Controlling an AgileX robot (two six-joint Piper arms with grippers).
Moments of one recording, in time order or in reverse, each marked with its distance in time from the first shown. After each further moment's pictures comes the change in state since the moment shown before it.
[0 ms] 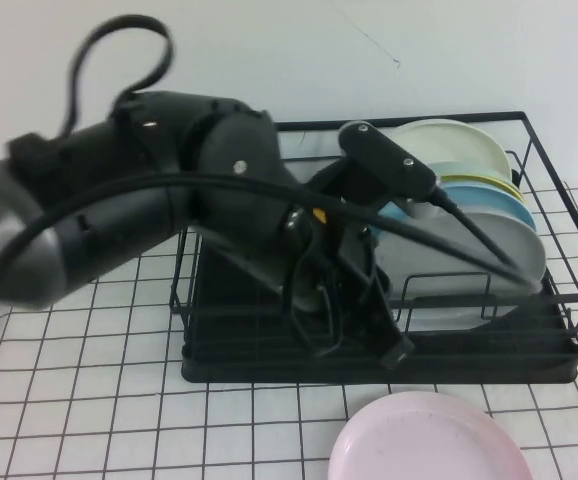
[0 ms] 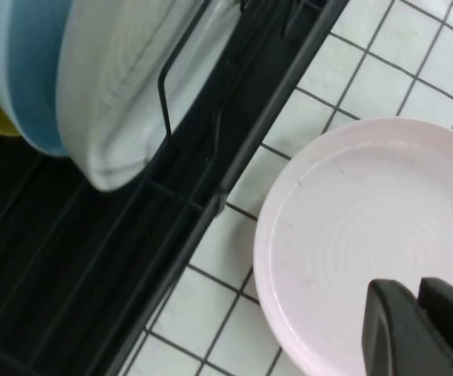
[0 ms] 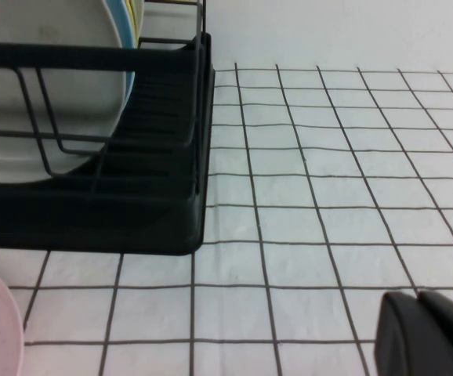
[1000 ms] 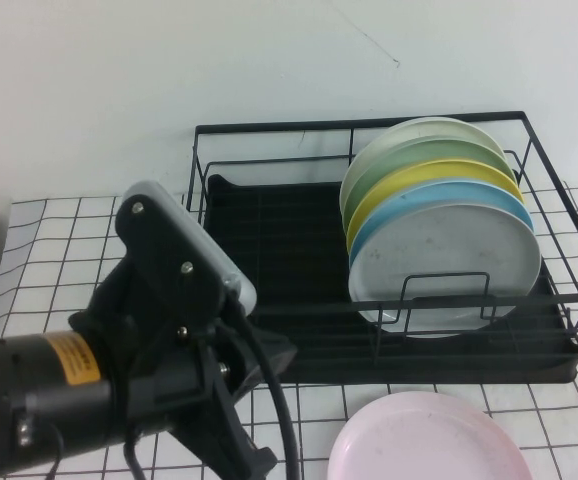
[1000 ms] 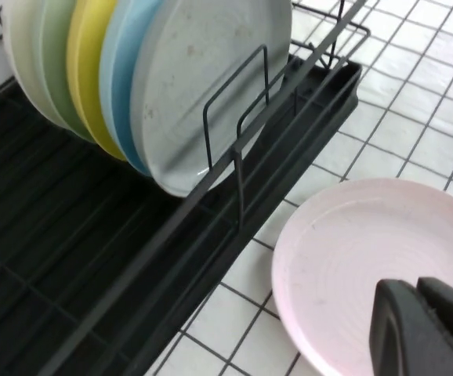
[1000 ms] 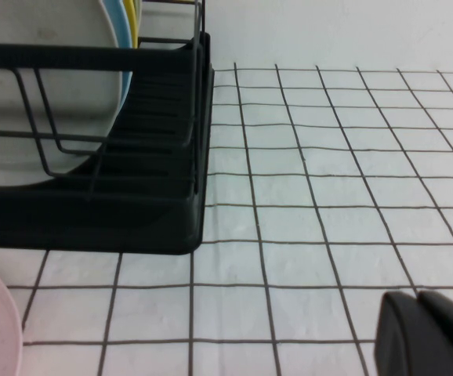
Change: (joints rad) right arm 0.000 0.000 0.000 0.000 0.000 0.000; left arm 0.000 -0.586 0.631 -0.124 -0.493 0.113
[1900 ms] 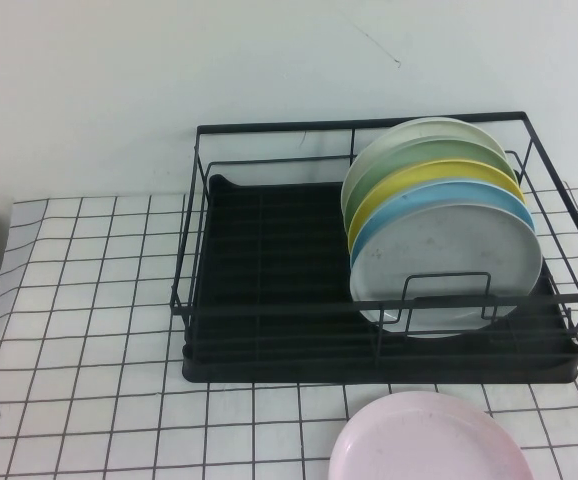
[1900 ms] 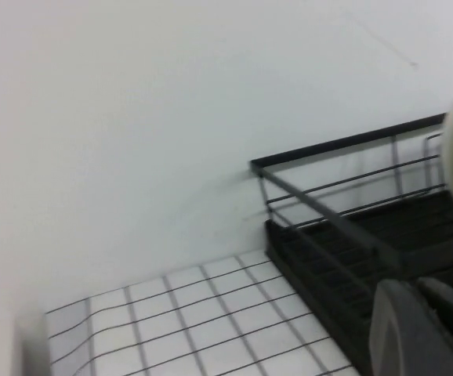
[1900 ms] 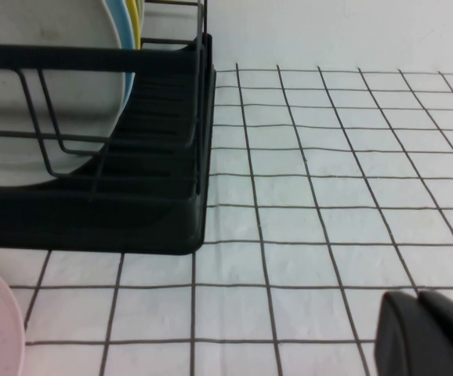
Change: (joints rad) right arm 0.000 0.000 0.000 0.000 0.000 0.000; left arm 0.372 -0.813 0.789 0.186 -0.604 -0.161
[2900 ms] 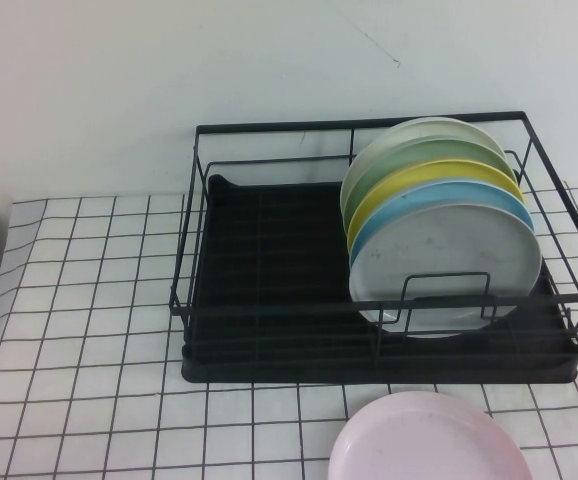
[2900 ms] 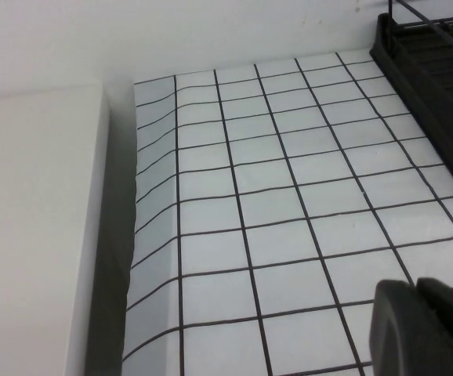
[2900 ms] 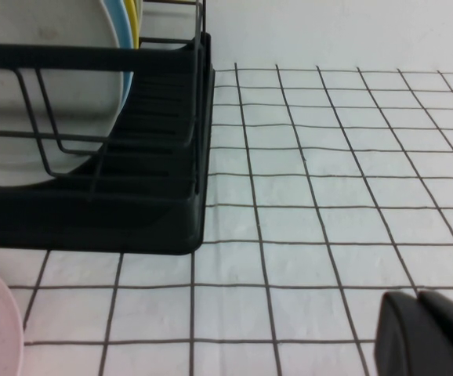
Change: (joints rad) right arm 0.000 0.000 0.000 0.000 0.000 0.000; left arm 0.374 -0.237 0.027 0.087 0.548 -0.126
